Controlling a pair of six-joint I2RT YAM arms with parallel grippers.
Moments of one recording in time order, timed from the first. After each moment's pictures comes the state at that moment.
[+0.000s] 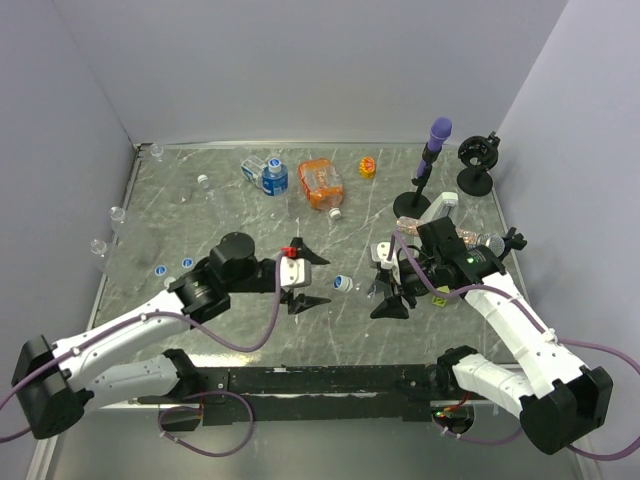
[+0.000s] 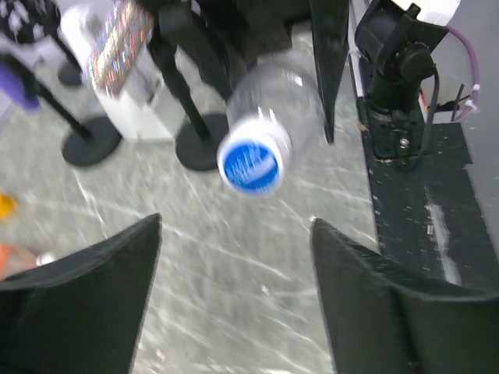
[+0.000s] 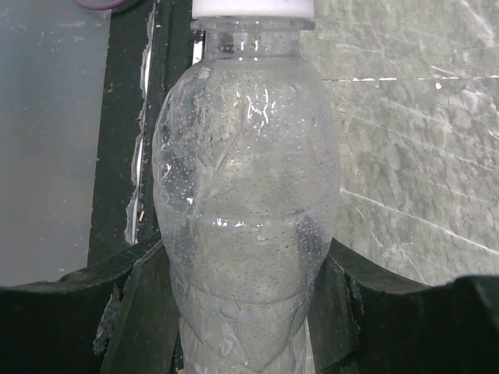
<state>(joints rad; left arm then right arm) -0.88 0.97 0.73 0.07 0.58 0.32 0.39 0.99 0.90 -0.99 -0.97 -0.89</state>
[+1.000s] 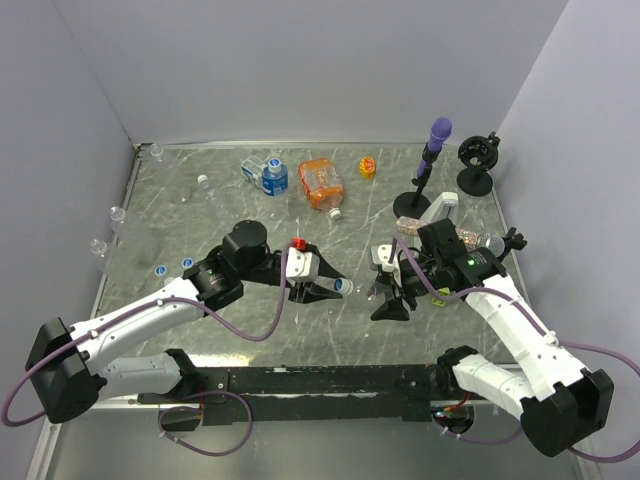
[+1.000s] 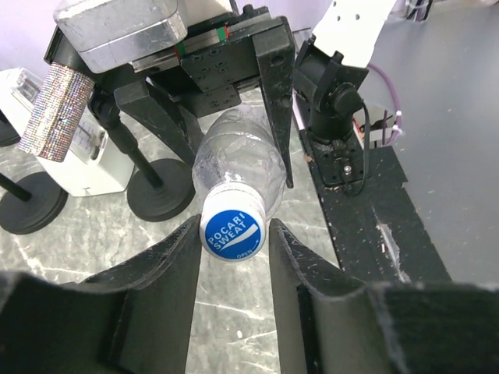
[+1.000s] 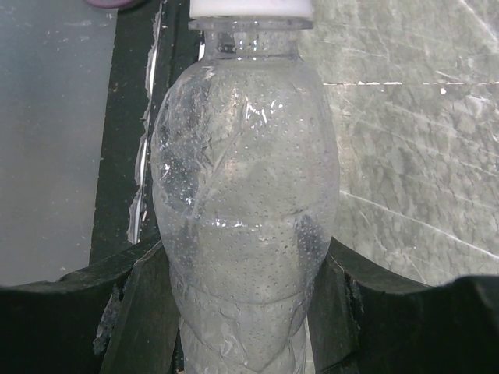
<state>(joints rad) -0.87 1.13 0.84 0.13 0.82 0.29 0.39 0.98 0.89 -0.99 -0.98 -0.90</state>
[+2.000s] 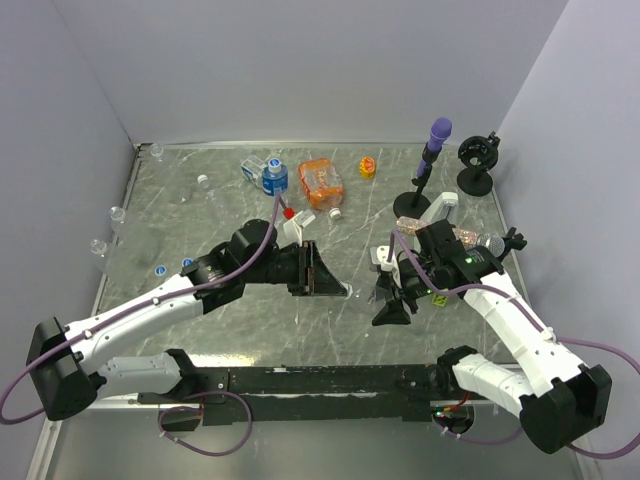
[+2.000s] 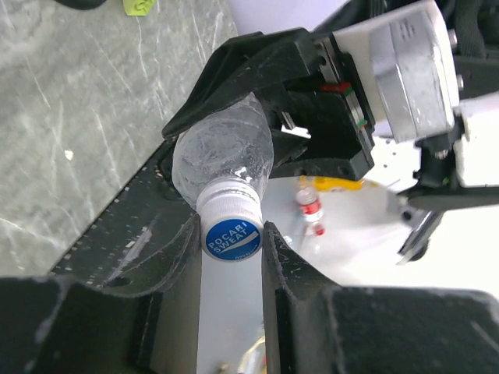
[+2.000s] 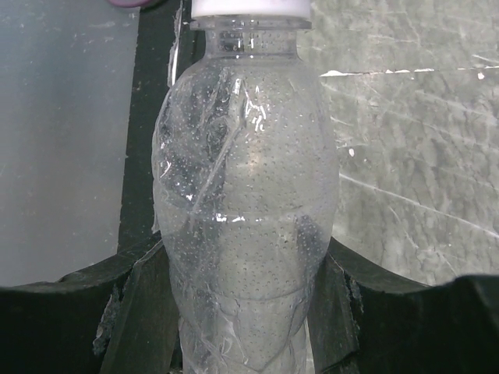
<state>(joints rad) -0.91 1.13 0.93 -0.14 0.49 -0.99 0.39 1.00 0.89 -1.04 -0.99 -0.88</state>
